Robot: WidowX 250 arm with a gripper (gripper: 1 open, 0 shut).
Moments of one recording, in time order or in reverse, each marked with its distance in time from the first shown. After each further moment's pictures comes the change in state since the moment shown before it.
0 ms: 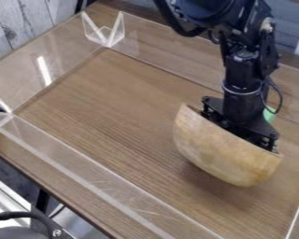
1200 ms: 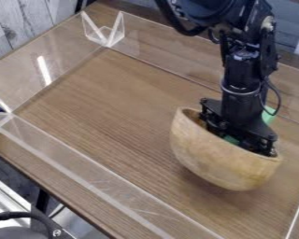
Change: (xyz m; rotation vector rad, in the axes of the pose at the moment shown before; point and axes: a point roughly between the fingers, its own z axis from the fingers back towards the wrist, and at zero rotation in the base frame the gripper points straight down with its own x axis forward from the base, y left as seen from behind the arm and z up) arm -0.012 -0.001 -0.001 -0.007 0.083 -0.008
